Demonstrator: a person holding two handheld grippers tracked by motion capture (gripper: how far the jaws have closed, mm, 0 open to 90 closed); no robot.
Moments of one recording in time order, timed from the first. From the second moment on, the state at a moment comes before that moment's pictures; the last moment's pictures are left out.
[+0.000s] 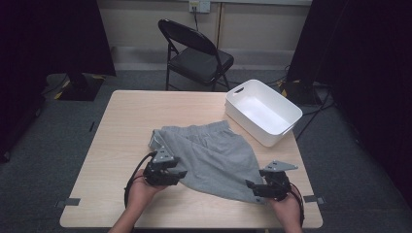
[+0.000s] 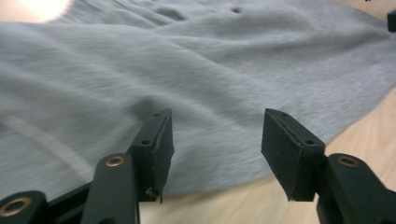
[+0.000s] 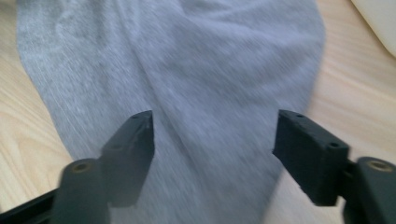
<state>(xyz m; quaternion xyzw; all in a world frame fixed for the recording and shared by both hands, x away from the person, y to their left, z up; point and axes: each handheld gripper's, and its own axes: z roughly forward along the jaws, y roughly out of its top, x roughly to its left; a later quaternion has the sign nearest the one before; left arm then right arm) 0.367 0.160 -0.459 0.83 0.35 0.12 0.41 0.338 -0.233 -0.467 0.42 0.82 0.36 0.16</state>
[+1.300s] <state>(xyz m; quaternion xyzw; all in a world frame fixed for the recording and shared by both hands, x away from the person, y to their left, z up) 0.393 0.208 -0.456 0.80 0.43 0.10 0.41 0.352 -0.193 -0.497 0.37 0.85 0.35 0.15</state>
